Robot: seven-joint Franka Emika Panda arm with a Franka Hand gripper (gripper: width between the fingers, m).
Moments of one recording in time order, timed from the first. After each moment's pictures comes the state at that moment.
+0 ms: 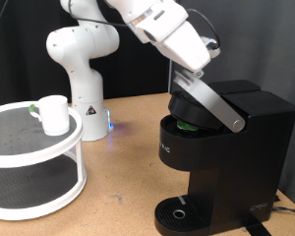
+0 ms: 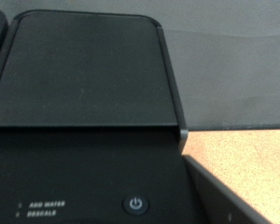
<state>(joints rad) 0.40 -0.21 -0.35 -2.24 0.75 2.17 -1.04</state>
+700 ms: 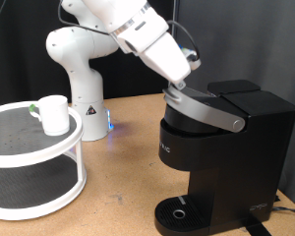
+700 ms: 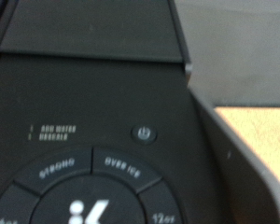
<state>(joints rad) 0.38 -0.21 -0.38 -2.29 0.71 2.19 -1.11</state>
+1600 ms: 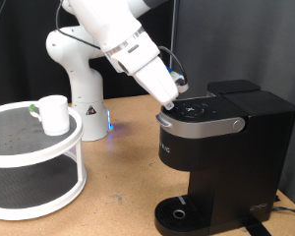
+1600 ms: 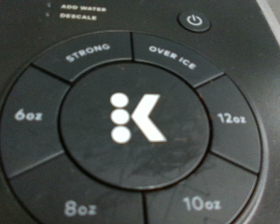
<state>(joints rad) 0.38 -0.20 -0.38 -2.39 0.69 2.30 -1.16</state>
